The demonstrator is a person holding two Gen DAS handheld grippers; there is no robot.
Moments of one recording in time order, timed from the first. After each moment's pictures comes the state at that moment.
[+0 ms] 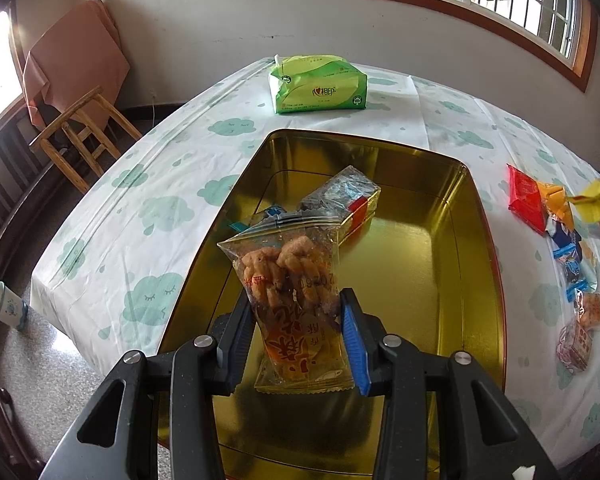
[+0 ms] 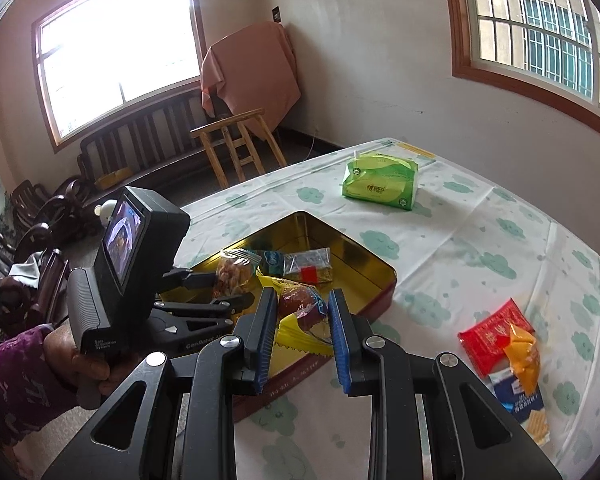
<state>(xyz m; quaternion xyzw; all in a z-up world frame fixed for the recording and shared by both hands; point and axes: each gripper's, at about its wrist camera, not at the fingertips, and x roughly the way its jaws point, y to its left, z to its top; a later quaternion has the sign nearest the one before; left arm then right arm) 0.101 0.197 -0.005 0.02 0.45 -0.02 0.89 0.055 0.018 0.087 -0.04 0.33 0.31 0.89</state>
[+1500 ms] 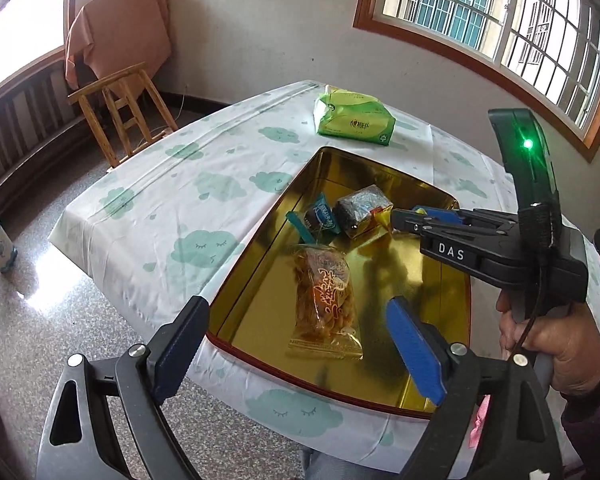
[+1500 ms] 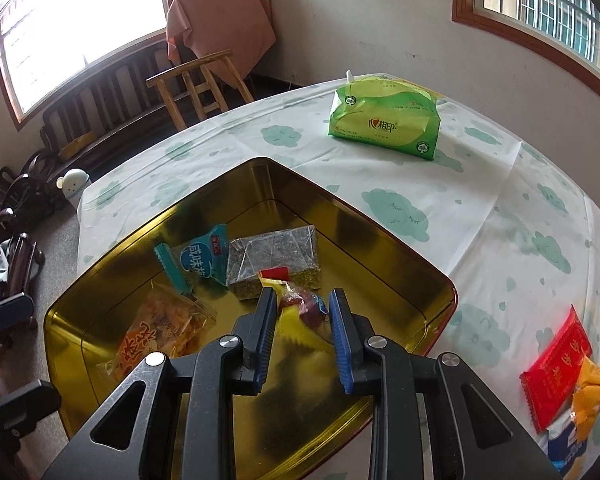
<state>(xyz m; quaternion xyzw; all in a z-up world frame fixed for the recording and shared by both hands) 0.033 0.233 0.026 -0.08 0.41 0.02 0.91 0.159 0.091 -0.001 -0.07 0.42 0.26 0.87</state>
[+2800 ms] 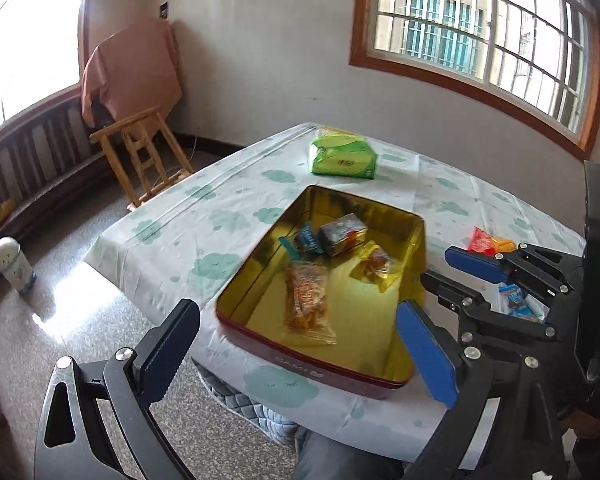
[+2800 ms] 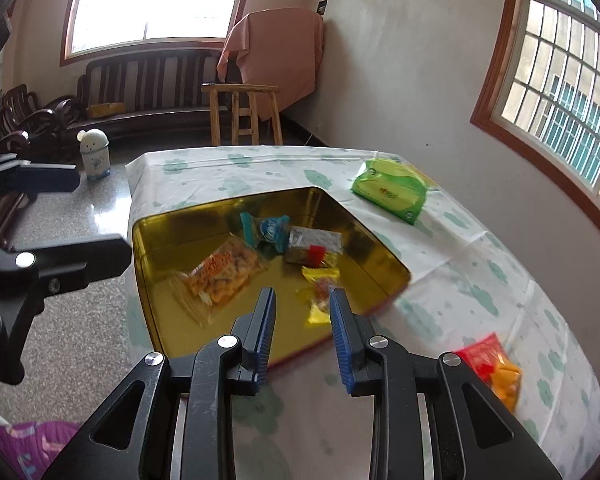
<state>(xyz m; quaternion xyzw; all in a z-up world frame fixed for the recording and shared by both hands) -0.025 0.195 0.070 -0.04 0.34 0.04 0.94 0.012 0.063 0.049 -0.21 0.27 0.28 0.90</state>
